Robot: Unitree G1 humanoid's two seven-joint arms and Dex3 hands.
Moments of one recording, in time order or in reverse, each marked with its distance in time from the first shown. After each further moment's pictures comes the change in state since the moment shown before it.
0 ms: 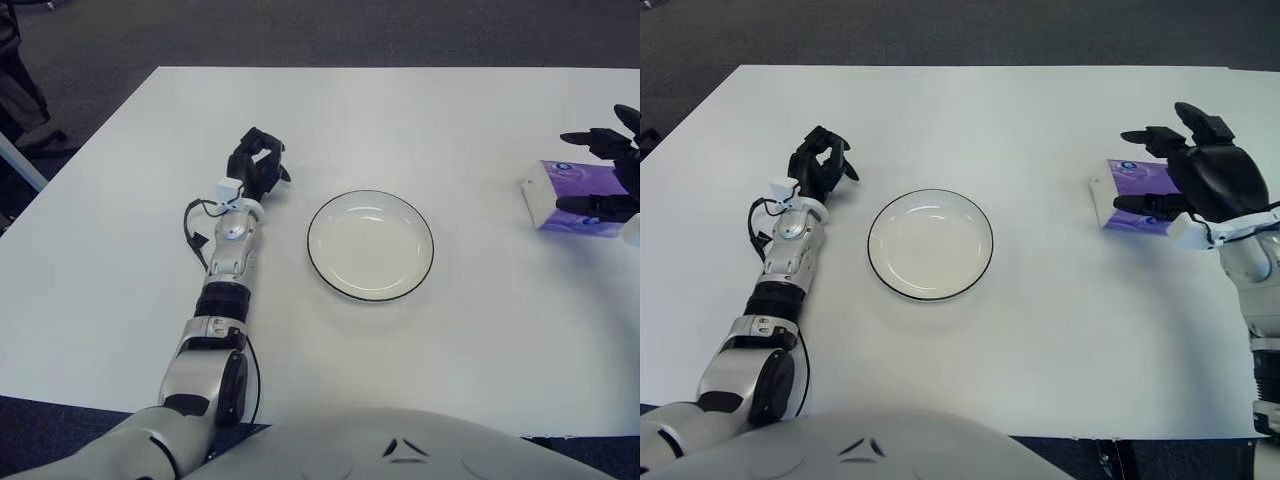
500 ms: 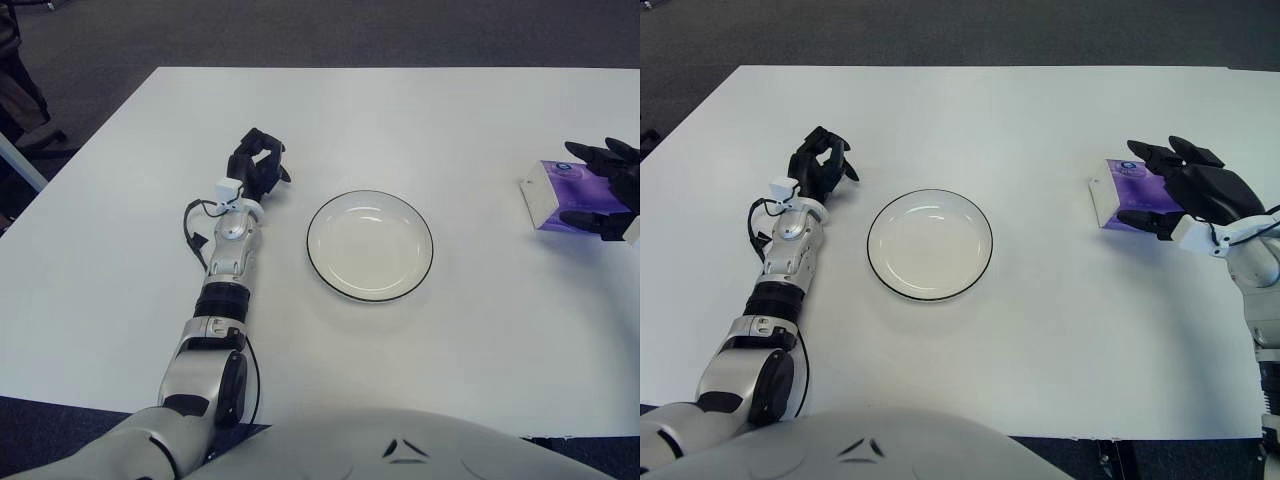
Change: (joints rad) left arm 0.000 0.000 0.001 -0.001 -0.001 0.001 -0.008; right arm 0.033 -0.013 -0.001 -0.030 0.117 0.094 0.205
